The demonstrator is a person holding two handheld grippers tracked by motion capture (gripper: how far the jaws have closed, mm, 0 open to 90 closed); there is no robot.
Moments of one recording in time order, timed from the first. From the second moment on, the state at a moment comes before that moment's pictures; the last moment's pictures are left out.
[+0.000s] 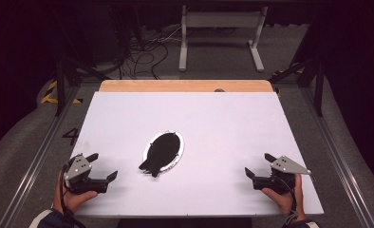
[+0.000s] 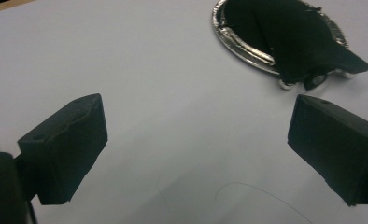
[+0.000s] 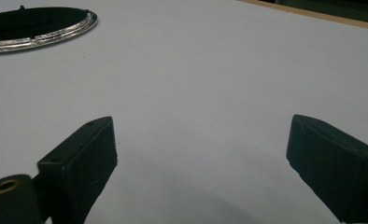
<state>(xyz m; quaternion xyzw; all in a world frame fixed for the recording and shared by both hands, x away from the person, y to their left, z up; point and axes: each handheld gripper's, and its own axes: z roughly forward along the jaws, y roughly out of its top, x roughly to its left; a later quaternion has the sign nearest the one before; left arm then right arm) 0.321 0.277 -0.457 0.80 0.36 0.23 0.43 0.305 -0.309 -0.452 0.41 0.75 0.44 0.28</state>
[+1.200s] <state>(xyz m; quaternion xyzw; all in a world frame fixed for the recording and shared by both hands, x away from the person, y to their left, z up) 0.381 0.221 -0.459 0.85 0.31 0.16 0.39 0.318 -0.281 -0.451 0.40 0.78 0.41 0.24</state>
